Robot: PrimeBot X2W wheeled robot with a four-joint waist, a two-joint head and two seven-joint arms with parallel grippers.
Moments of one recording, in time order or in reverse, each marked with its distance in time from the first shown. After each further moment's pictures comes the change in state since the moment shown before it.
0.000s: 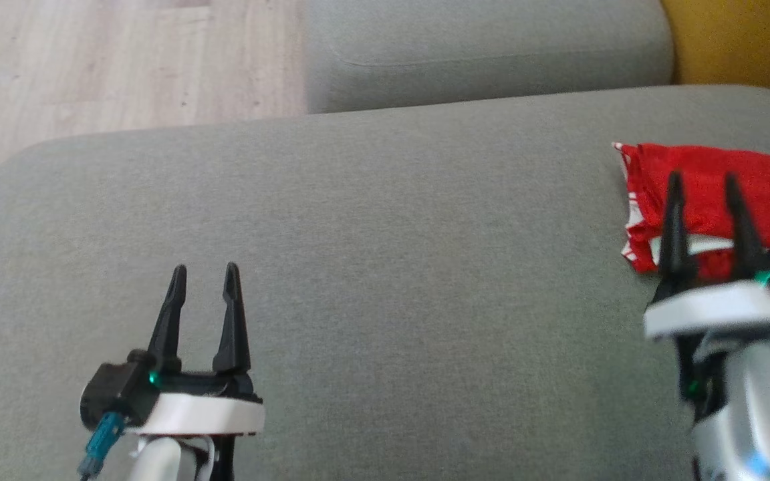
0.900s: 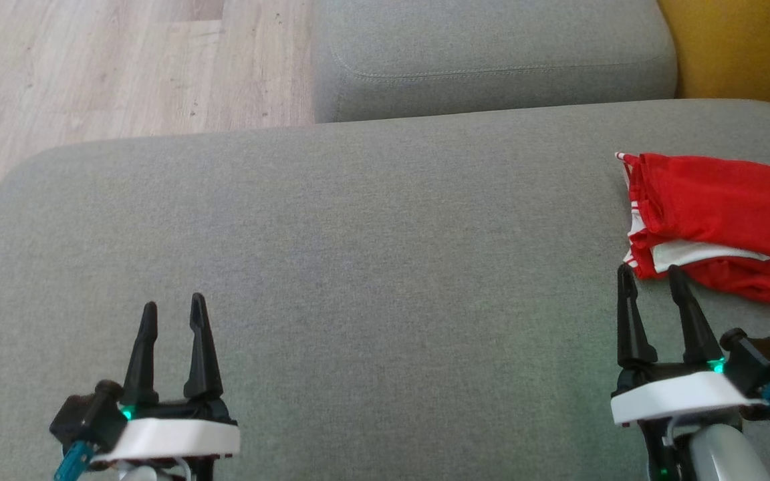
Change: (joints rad) left arm 0.066 0.001 0.070 0.030 -0.089 -0.016 0.000; right arm 0.224 0.010 0.114 -0.016 0.083 0.000 -0.072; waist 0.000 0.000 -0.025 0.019
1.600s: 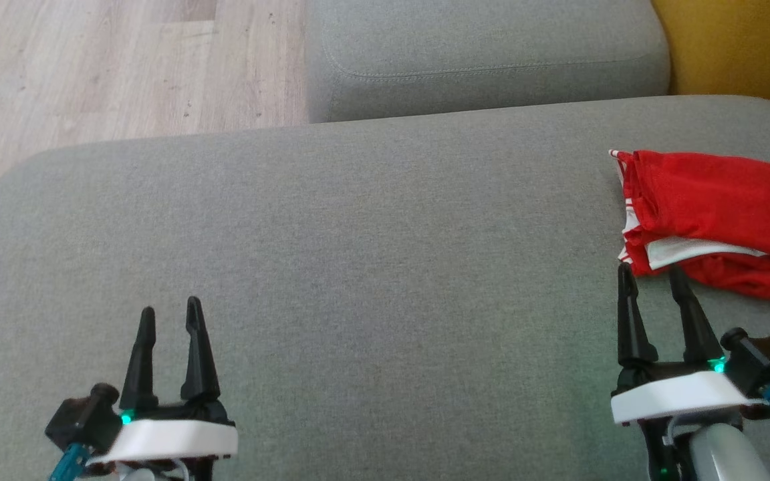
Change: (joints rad) left arm 0.000 0.000 0.000 0.016 -0.044 0.000 0.000; right arm 0.000 0.000 0.000 -0.006 0.000 0.000 -0.002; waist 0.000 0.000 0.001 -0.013
